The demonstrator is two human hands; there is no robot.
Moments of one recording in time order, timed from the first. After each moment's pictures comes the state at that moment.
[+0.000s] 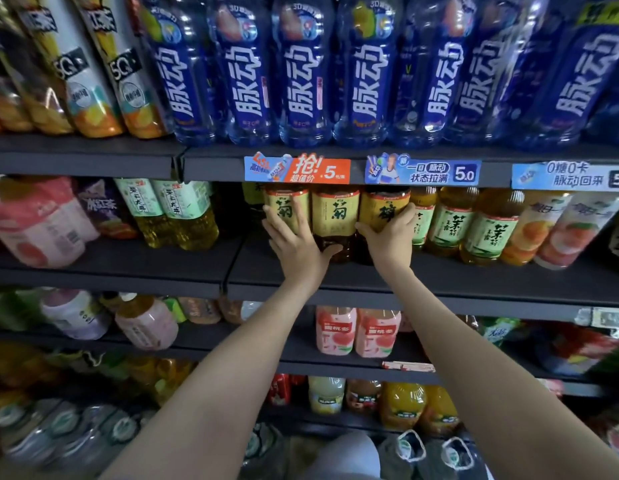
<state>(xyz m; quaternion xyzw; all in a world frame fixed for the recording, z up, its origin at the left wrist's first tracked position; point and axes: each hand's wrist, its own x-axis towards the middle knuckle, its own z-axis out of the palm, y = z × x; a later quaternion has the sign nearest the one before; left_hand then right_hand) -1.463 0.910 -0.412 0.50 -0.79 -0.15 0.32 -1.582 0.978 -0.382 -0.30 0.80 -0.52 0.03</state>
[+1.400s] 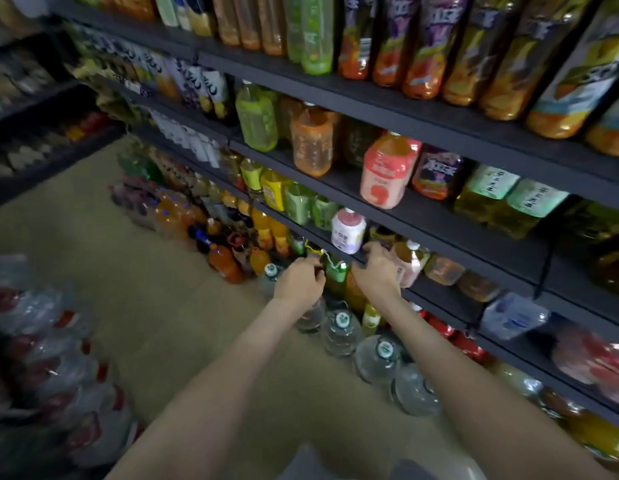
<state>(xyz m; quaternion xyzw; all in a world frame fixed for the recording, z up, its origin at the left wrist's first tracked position) -0.884 0.863 -0.349 0.68 -0.69 -0.23 0.08 -1.035 0.855 -0.359 -0.57 0.72 -0.25 0.31</state>
